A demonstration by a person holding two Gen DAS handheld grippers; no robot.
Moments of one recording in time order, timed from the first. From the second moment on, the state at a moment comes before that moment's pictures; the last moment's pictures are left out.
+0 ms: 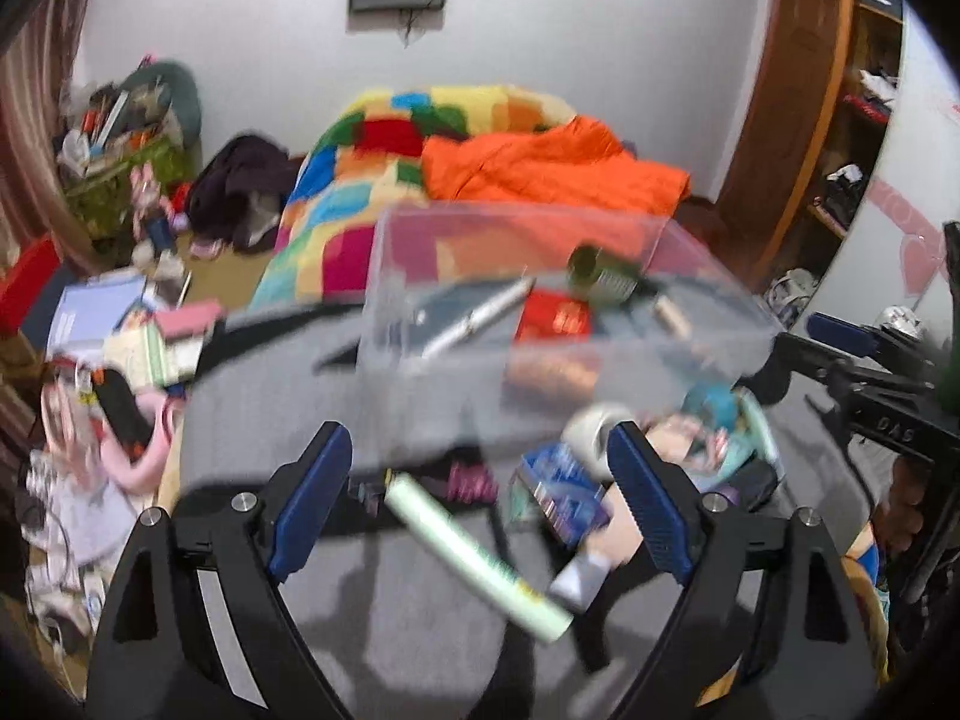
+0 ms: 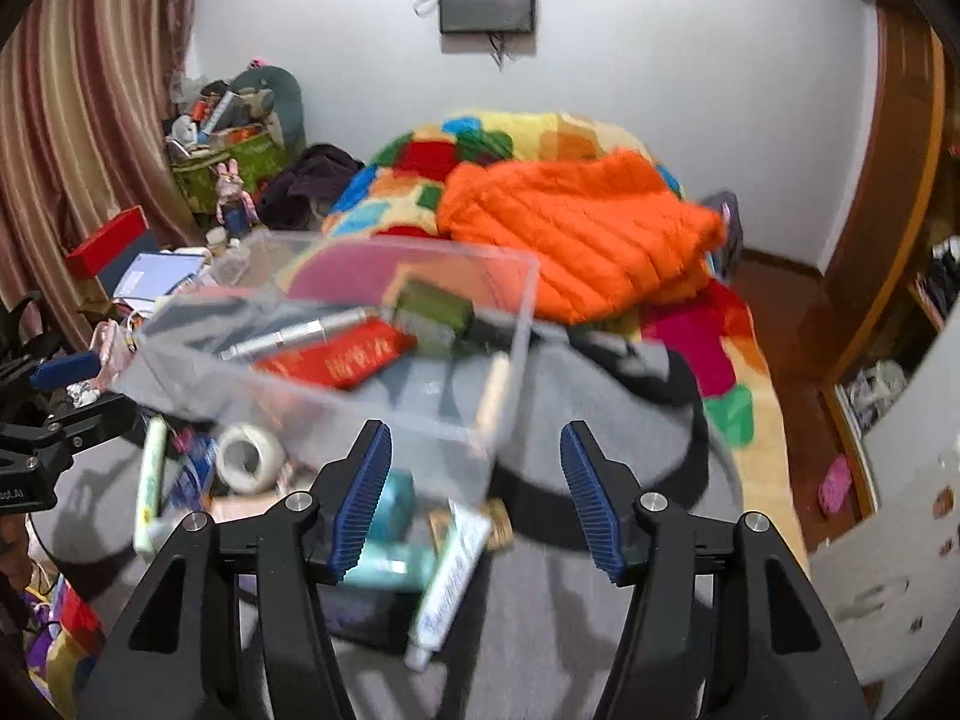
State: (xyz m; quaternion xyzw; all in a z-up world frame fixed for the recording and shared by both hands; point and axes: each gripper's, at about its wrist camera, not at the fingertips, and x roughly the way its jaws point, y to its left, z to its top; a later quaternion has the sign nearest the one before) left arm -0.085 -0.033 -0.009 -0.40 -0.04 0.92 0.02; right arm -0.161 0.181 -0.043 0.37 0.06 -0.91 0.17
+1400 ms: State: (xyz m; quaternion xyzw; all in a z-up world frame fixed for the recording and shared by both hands) left arm -0.040 -0.046 -0.058 -0.40 -0.04 0.91 -0.02; right arm -0.129 0.220 -0.075 0.41 0.01 -0.90 0.16
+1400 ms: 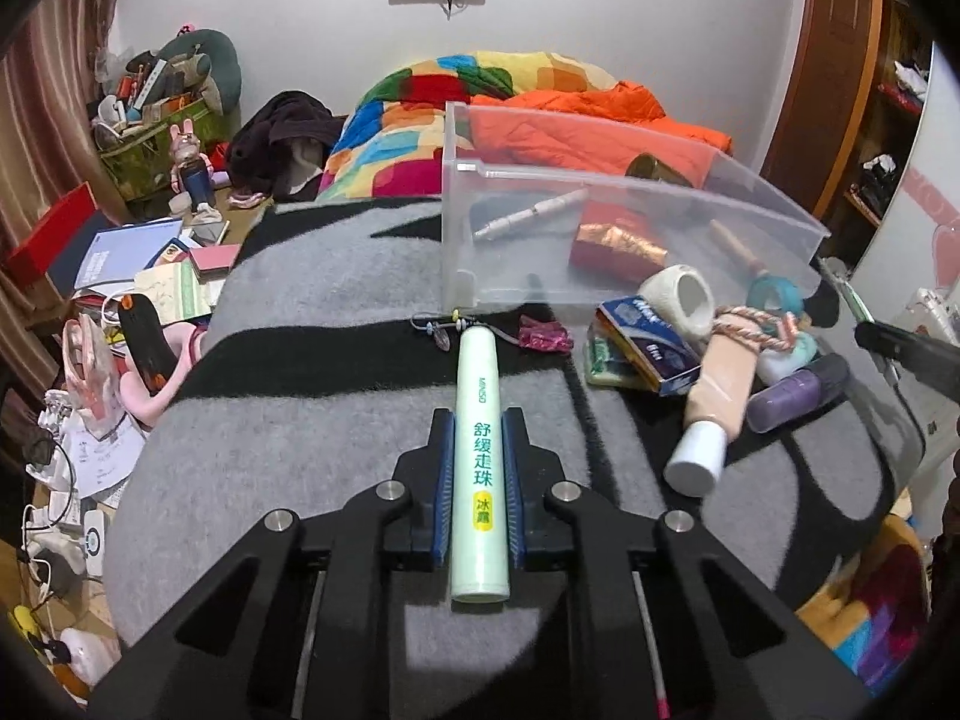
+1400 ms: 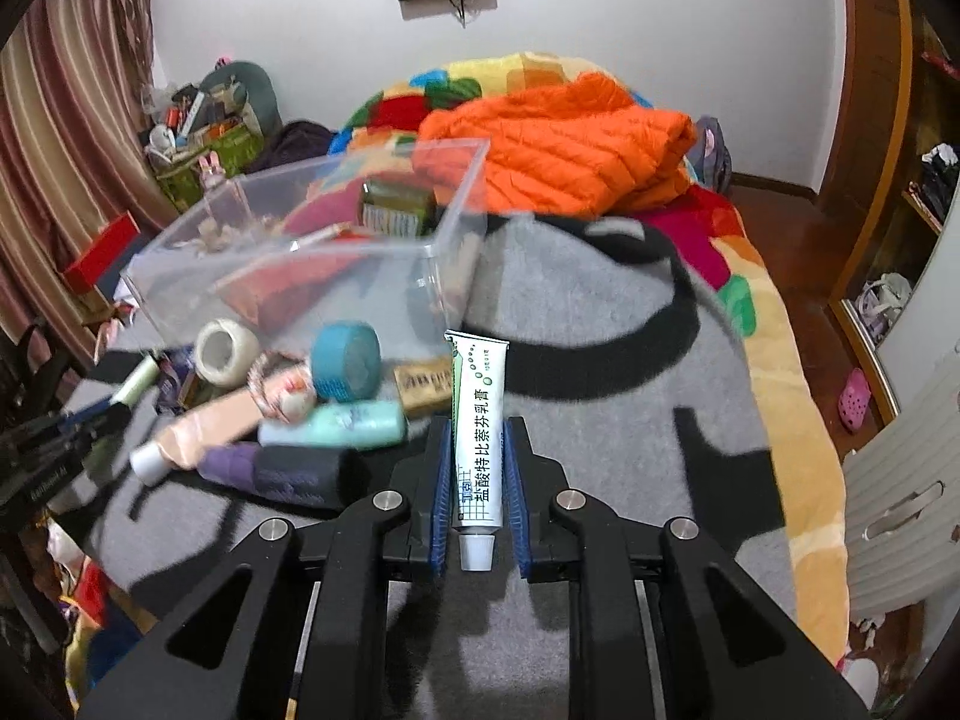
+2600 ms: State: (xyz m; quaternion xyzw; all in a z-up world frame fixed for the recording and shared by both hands) left arm -0.150 -0.016 -0.002 -0.38 -0.03 0.92 0.05; right arm -0.223 0.140 -0.030 0.38 0.05 -0.89 0.23
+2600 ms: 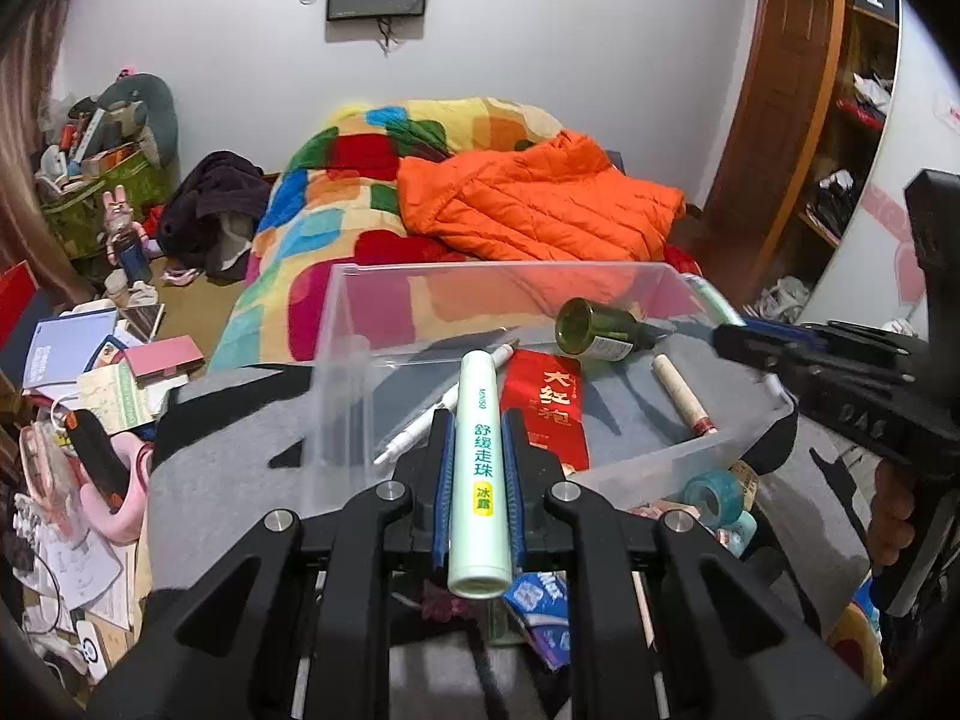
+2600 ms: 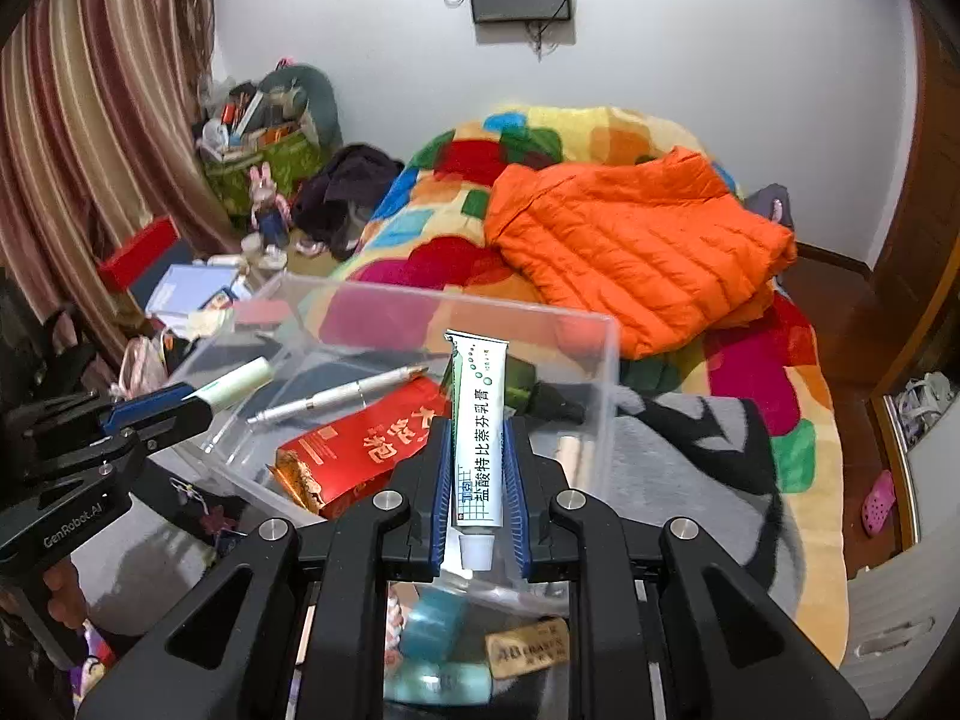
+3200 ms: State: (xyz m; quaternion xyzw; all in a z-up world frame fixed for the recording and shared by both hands) left arm -0.173 0.004 -0.007 -0.40 -0.03 0.91 0.08; right arm -0.234 0.110 -0.059 0.41 0.11 -0.88 0.22
